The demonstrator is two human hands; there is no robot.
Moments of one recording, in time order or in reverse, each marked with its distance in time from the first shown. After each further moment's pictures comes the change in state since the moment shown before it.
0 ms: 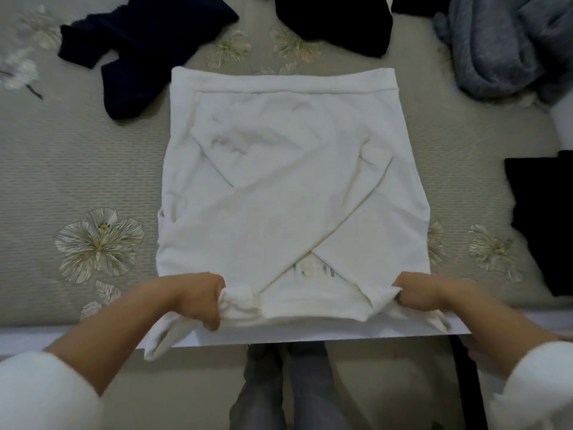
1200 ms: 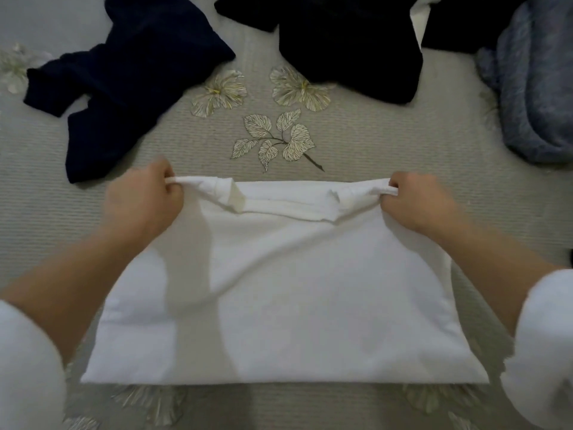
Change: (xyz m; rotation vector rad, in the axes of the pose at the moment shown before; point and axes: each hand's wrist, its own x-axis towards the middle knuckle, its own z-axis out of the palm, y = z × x) left_hand 0.077 -0.027 -0.235 -0.129 1.264 -0.371; right_hand 0.126 0.000 -0.270 0.149 0.901 0.004
